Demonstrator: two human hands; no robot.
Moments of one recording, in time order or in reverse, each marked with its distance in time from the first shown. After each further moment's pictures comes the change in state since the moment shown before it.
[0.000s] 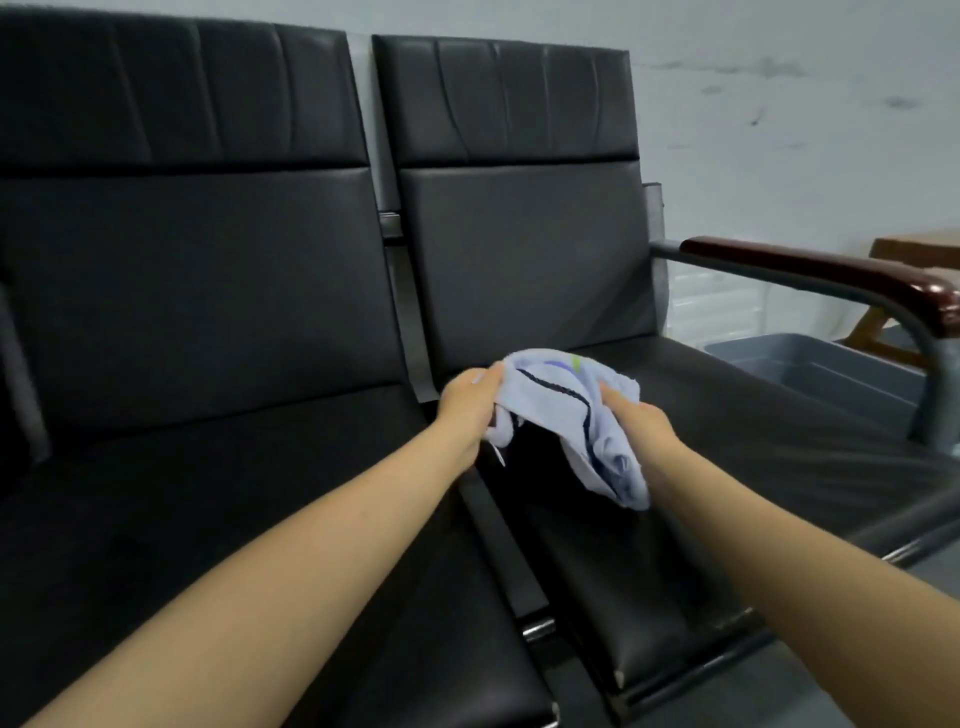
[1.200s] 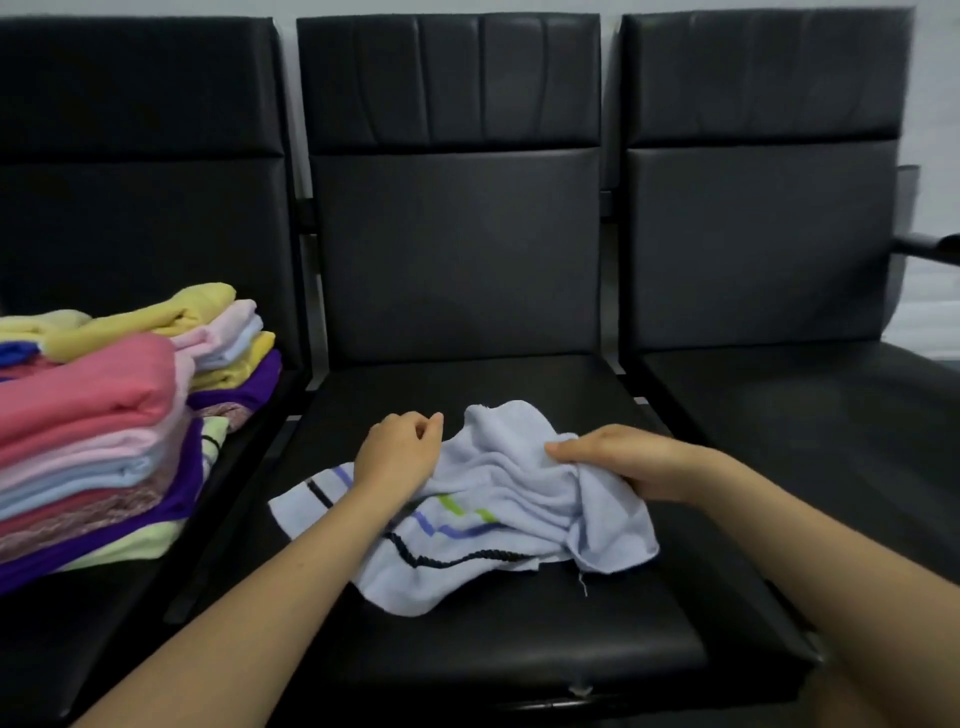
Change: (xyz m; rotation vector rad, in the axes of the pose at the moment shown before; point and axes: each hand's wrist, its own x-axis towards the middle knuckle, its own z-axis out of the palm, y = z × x) left_hand -0.088 -0.061 -0.316 0.968 0.372 -0.021; right_hand -0.144 -0.020 0.194 -0.485 -0.885 -0.023
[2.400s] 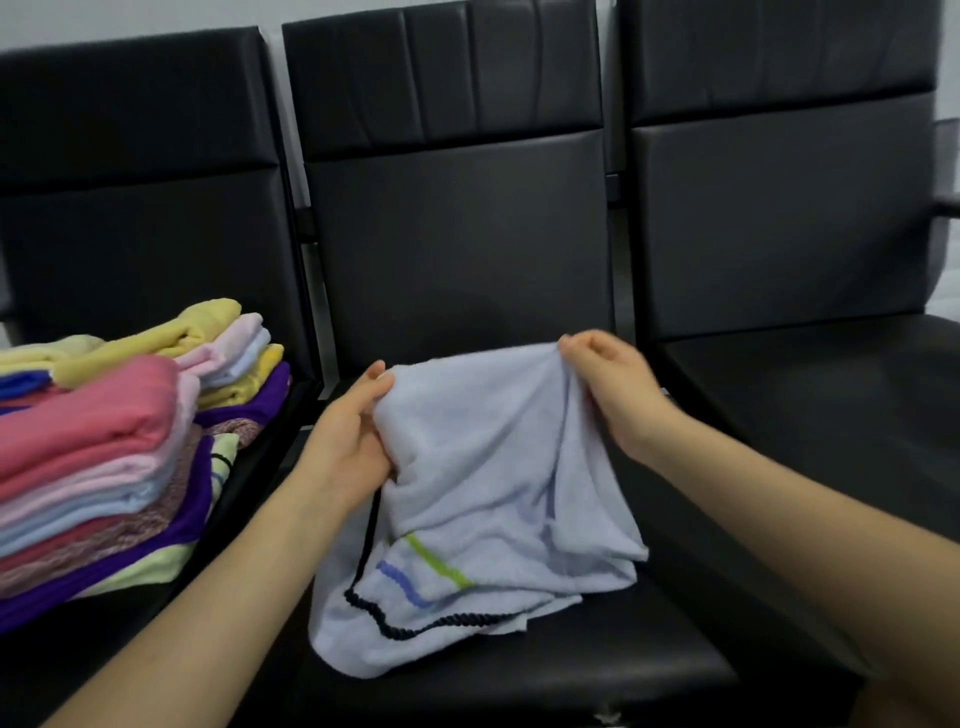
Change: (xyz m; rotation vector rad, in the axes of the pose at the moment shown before) left_hand -0.016 0.018 -0.071 -1.563 -0.197 -0.350; right_hand 0.028 -0.041 0.015 0.460 0.512 -0.483
